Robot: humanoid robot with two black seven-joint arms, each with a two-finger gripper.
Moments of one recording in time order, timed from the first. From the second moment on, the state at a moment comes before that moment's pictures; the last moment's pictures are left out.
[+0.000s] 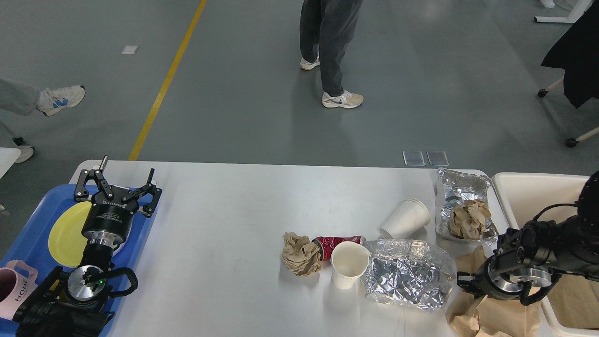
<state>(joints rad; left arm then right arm) -0.36 0.14 -1.44 -0.62 0.07 -0.66 -0.15 1.30 -0.28 -1.31 1.13 -0.05 0.09 -0.09</state>
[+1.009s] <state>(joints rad) -0.36 0.14 -1.44 -0.62 0.07 -0.66 -0.15 2.37 -0.44 -1.71 1.65 -0.01 0.60 -0.09</state>
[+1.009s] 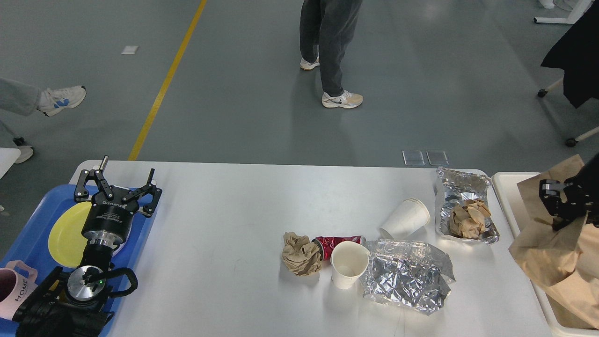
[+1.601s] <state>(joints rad) -0.36 0.14 -1.44 -0.62 0.07 -0.66 -0.15 1.86 -0.65 -1.63 1.10 -0.04 0.56 -0.09</state>
